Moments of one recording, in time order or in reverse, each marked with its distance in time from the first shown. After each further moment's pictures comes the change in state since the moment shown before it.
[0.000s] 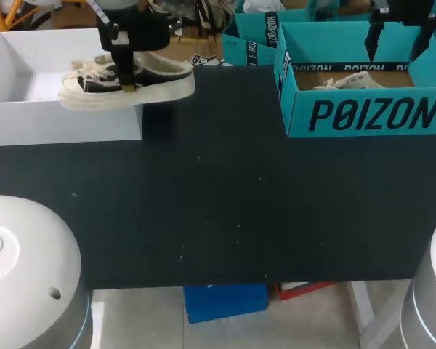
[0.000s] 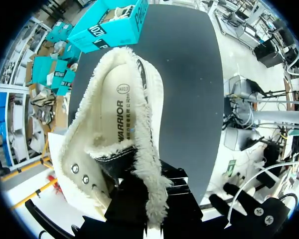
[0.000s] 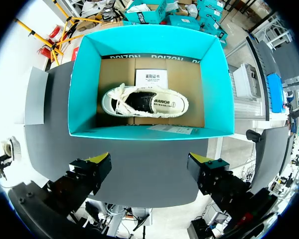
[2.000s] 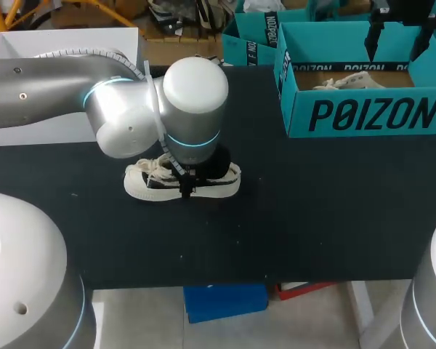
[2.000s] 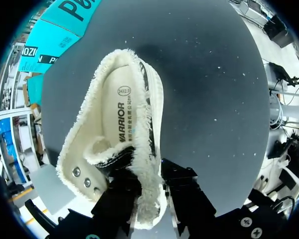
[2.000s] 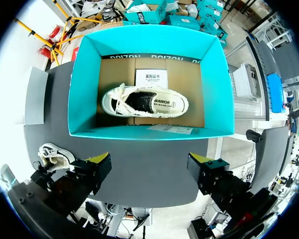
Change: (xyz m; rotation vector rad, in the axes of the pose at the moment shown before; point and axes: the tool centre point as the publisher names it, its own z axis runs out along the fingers) left arm 0.079 -0.101 0.213 -0.038 -0.177 0.115; right arm 0.000 0.000 0.000 0.000 0.000 0.000
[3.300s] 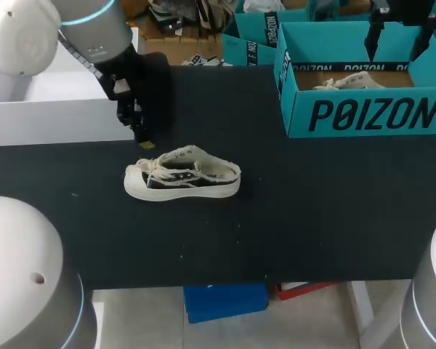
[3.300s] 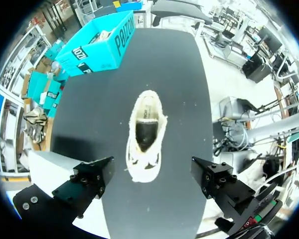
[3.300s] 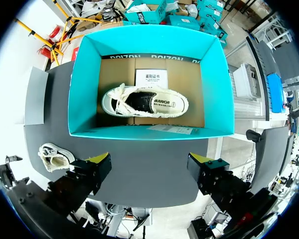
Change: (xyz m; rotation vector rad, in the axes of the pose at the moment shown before) left arm -0.038 0.084 -0.156 0.352 0.252 -0.117; right arm 0.000 0.000 0.000 0.000 0.000 0.000
